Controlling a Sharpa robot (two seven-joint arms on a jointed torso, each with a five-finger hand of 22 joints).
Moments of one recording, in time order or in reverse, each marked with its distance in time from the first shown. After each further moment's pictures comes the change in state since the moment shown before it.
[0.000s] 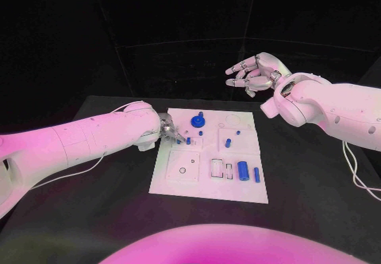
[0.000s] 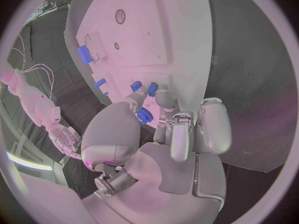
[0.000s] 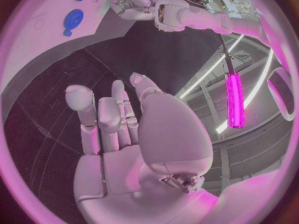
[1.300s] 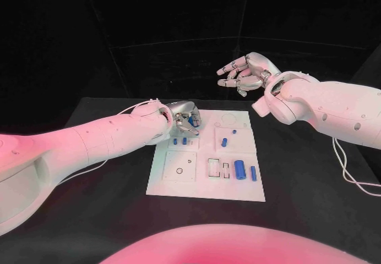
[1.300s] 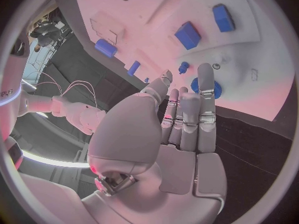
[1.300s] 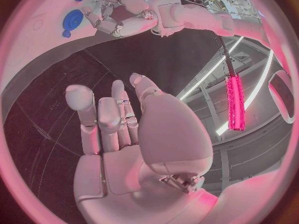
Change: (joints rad) left arm -0.014 0.148 -0.021 -0.186 -0.186 -0.237 0.629; left_hand 0.481 0.023 -0.122 -0.165 0.003 -0.072 0.129 -0.406 -0.351 -0.442 0.143 -0.483 -0.489 -0.144 0.110 -0.432 -0.474 0.086 -0.208 0.105 -0.720 -0.670; right arm -0.001 0.031 0.000 -0.021 -0.018 0.003 -0.007; right_hand 0.000 0.000 0.009 0.002 0.000 0.000 0.000 0.000 0.000 0.000 0.000 0.000 -0.003 0.000 0.000 0.000 0.000 0.000 0.000 0.000 -0.004 -0.001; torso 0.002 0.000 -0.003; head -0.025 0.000
